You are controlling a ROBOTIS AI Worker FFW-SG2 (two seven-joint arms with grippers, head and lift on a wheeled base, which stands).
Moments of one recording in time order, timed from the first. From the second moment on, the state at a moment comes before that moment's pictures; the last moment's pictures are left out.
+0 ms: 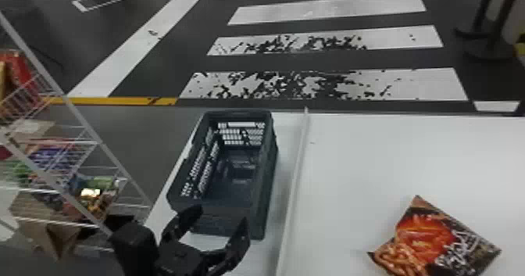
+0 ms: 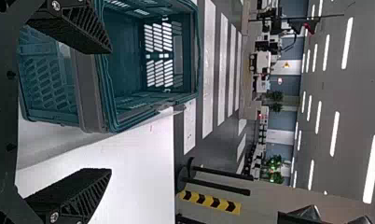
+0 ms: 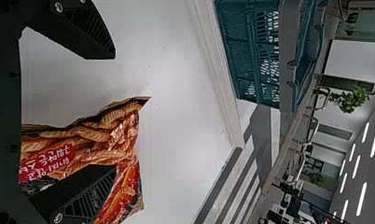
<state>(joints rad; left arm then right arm) 0.85 0.22 0.14 -2.34 0.26 0.24 -0.16 0.70 -0.23 0.26 -2.05 0.40 0.17 0.21</state>
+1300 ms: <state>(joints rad) 0.85 0.21 0.16 -2.33 0.31 0.24 -0.25 0.67 -0.31 0.26 -1.99 0.50 0.09 0.10</state>
